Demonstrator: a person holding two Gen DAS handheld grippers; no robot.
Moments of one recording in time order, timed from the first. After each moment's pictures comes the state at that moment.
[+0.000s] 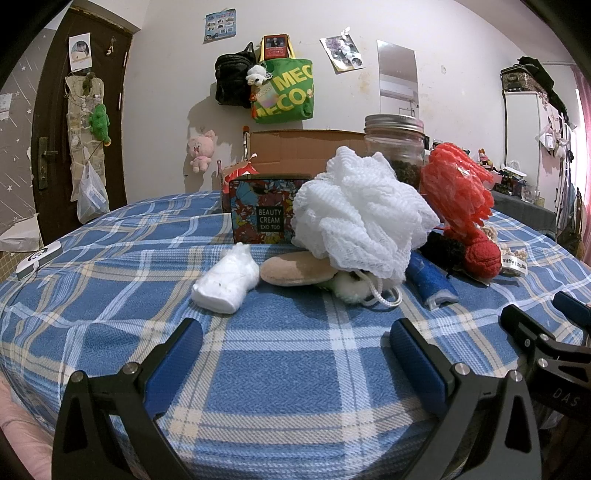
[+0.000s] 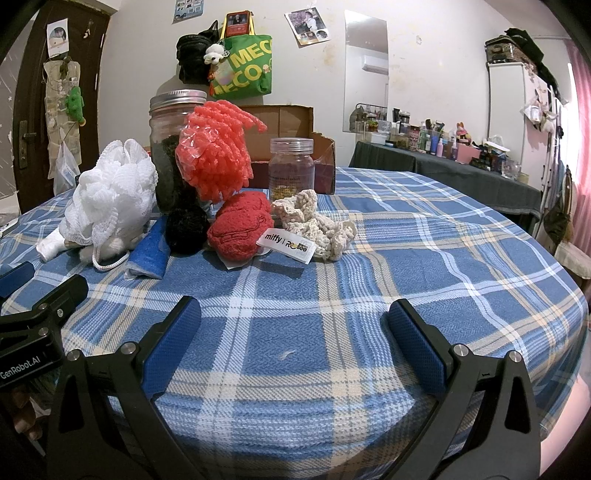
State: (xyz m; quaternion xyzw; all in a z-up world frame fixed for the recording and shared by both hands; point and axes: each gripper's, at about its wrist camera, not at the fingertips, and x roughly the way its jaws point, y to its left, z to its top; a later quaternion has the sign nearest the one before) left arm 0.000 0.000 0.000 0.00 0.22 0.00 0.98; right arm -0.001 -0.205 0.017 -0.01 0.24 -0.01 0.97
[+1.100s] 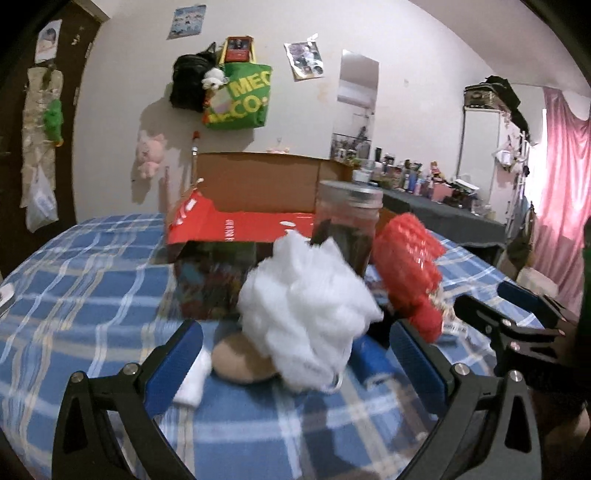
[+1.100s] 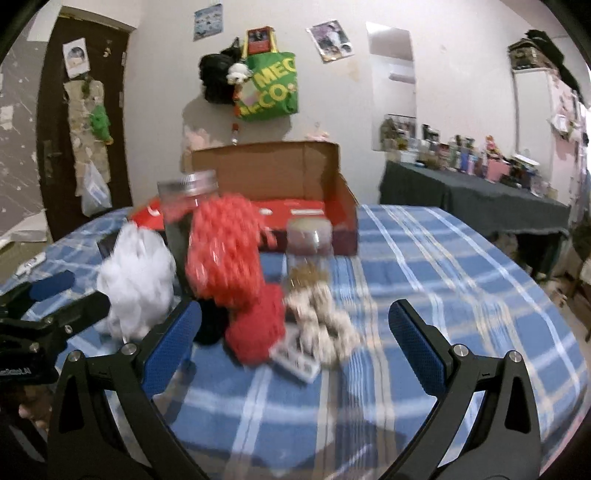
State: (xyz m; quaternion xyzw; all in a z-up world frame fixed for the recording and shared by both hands) left arm 0.034 0.001 0.065 -0.03 0.23 -0.13 0.97; right arm 0.027 -0.218 0.081 0.00 0.22 0.05 0.97
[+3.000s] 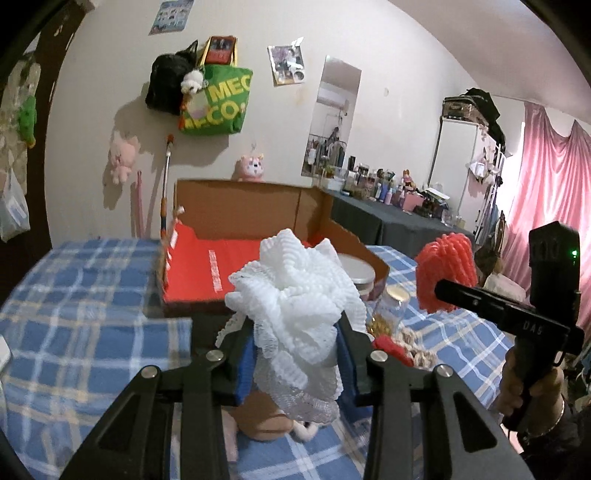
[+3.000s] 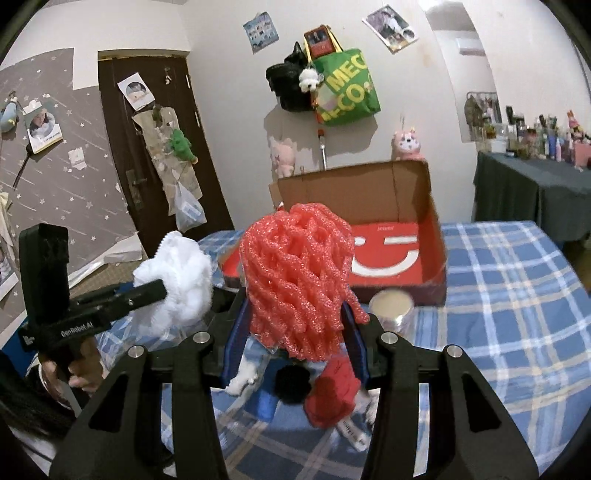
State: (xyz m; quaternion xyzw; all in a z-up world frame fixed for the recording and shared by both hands) left arm 0.052 0.032 0.140 -0.05 0.23 -0.19 0.95; right arm 0.076 -0.231 0.150 0.07 0.24 0.27 0.93
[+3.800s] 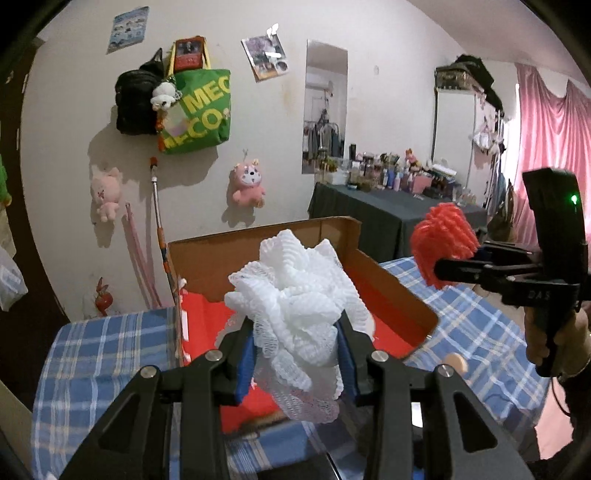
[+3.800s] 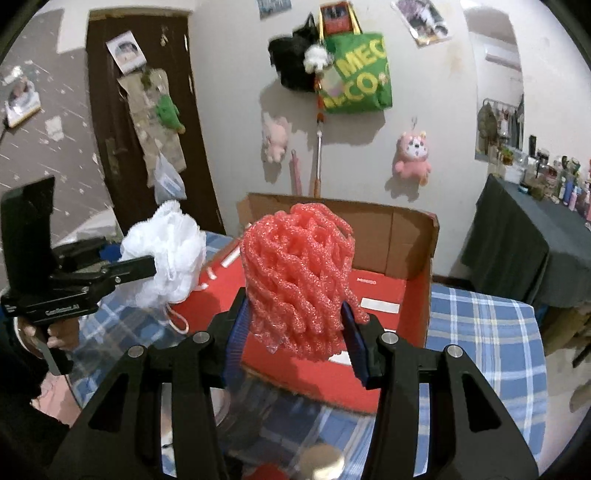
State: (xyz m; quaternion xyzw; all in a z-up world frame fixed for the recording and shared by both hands) left arm 0.200 0.026 0.204 0.04 0.25 -0.19 0.95; right arm 0.213 -0.210 0.228 -0.01 0.28 0.26 0.92
